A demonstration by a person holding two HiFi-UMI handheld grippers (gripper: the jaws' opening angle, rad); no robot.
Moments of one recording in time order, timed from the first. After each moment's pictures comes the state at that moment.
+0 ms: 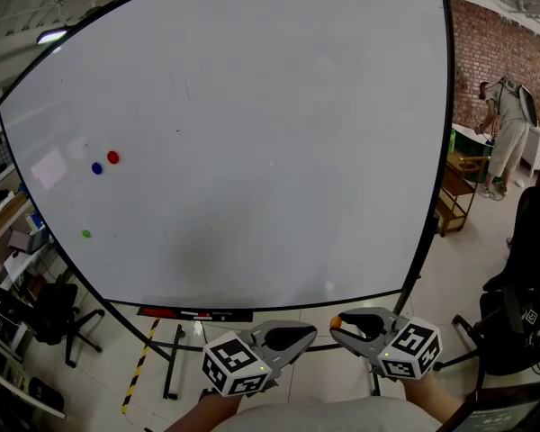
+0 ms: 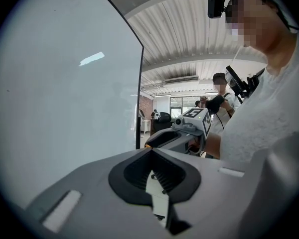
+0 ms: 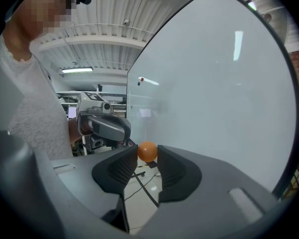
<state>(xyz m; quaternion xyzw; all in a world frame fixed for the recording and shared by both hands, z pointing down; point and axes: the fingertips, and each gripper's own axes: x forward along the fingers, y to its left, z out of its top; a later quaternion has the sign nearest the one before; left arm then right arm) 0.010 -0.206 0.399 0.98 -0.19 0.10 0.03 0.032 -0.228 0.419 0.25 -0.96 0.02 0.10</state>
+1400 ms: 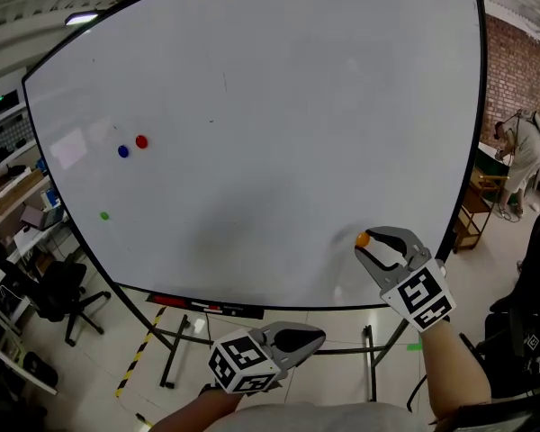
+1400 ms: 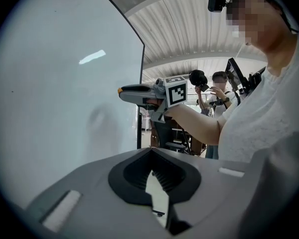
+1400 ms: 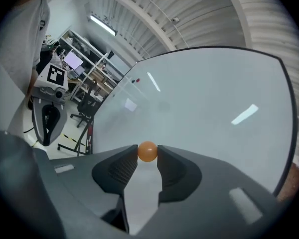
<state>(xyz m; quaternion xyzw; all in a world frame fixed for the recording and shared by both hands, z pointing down) 0.003 -0.205 0.401 0.97 -0.20 0.11 0.03 0.042 -0.331 0.285 0.36 -0.87 -0.29 0.18</state>
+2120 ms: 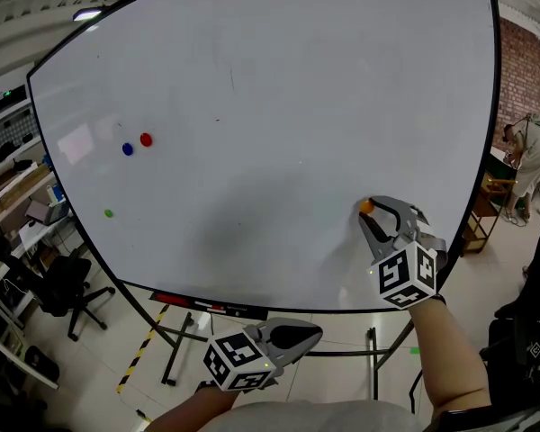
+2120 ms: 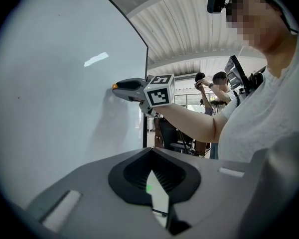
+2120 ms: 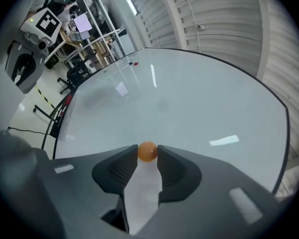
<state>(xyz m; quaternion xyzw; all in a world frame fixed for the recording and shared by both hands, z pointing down) -0.013 -0.219 0.394 0.97 -0.22 0.11 0.03 0.036 -0.396 0.256 0.45 -0.76 -0.42 0.23</state>
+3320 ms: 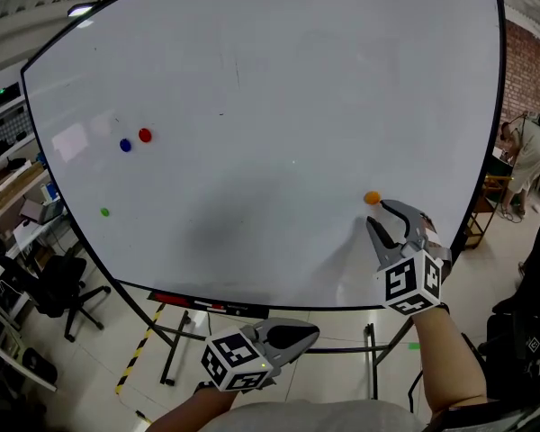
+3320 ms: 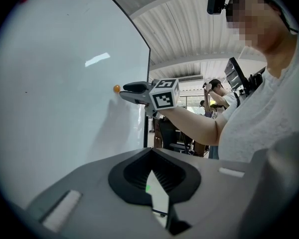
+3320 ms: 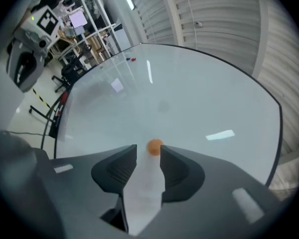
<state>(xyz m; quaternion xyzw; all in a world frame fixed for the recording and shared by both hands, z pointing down) -0.030 -0.220 0.399 0.97 -0.22 0.10 0.04 0.042 -0.388 0.266 0.47 -0.75 -0.39 0.24</state>
